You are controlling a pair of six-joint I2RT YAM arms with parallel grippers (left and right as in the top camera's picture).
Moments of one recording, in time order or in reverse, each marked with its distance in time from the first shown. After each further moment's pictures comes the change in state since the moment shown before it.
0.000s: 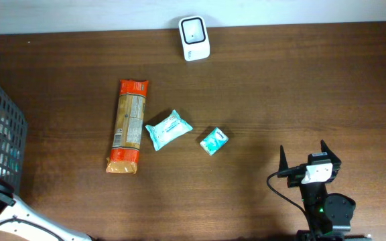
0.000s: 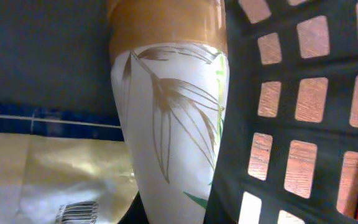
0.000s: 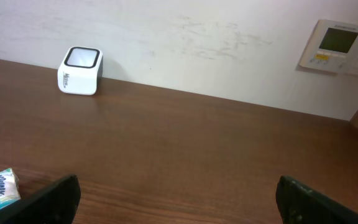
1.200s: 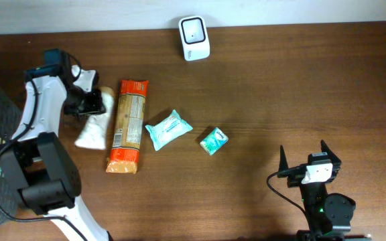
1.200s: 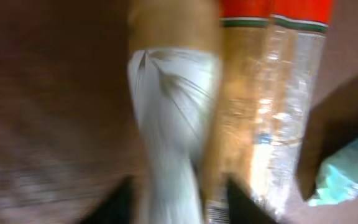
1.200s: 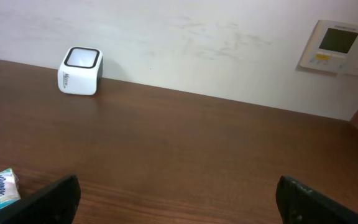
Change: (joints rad) left arm -0.766 -0.392 -0.471 0.186 -0.345 -0.423; right arm 0.000 -0.001 0.000 0.000 0.000 0.000
